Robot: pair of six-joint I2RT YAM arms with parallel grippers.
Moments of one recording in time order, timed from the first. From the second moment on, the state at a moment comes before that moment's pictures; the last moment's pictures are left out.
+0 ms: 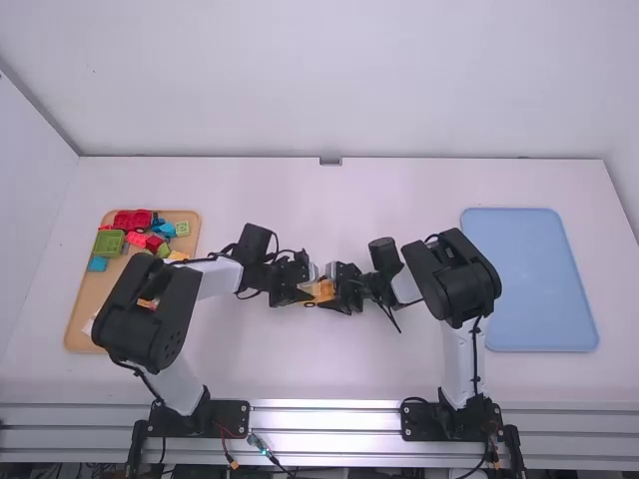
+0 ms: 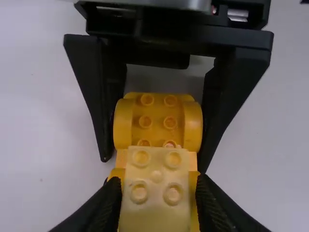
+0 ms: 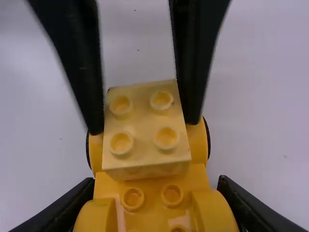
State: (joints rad) left arm -0.26 1.77 0.74 -0.11 0.75 0.99; right arm 0.39 2.16 0.71 0.57 -1.01 -0.79
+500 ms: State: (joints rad) left arm -0.26 1.67 0.73 -0.08 0.71 0.92; right arm 0.39 2.16 0.71 0.57 -1.01 -0.79
